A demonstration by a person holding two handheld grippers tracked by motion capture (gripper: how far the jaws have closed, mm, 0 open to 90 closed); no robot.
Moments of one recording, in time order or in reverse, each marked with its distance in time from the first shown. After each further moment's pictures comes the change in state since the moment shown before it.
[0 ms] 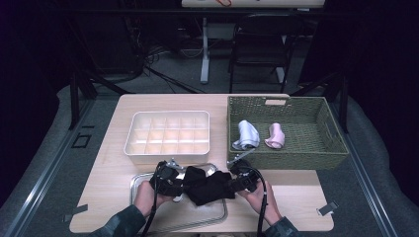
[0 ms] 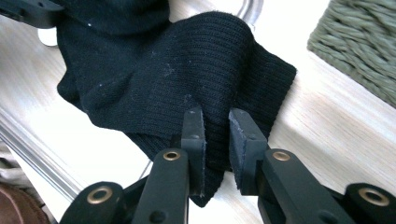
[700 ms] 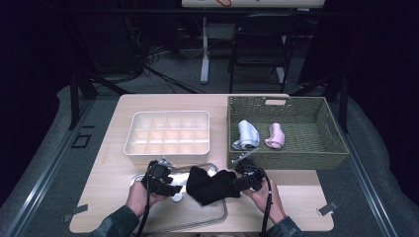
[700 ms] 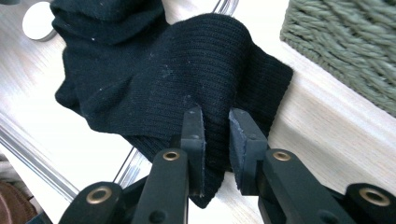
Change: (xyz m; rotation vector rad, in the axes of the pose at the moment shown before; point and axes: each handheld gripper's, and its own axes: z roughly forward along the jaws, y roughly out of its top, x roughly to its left) left arm 0.014 -0.011 -0.013 0.021 0.054 -0.076; right arm -0.009 -0.004 -0.009 0.007 -0.022 0.000
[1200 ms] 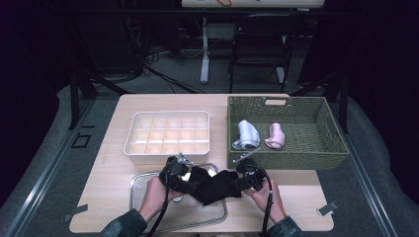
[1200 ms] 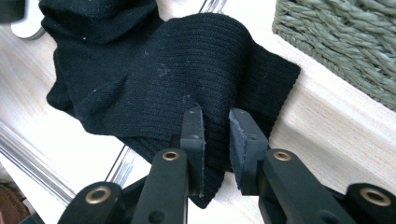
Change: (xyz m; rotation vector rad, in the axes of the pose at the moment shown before) left arm -0.043 0.042 0.015 -0.069 0.017 0.097; right arm -0.005 -0.002 0.003 0.019 -0.011 0.017
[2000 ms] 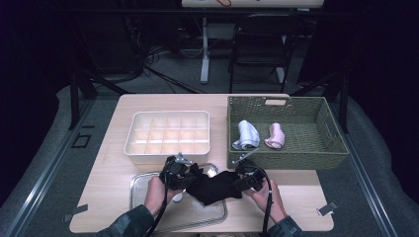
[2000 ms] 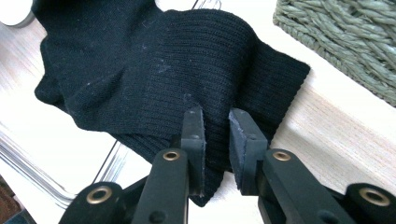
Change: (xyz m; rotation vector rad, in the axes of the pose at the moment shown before) left arm 0.017 -0.013 0.004 -0.042 -0.031 -0.023; right arm -0.001 0.000 0.004 0.028 -0.015 -0.026
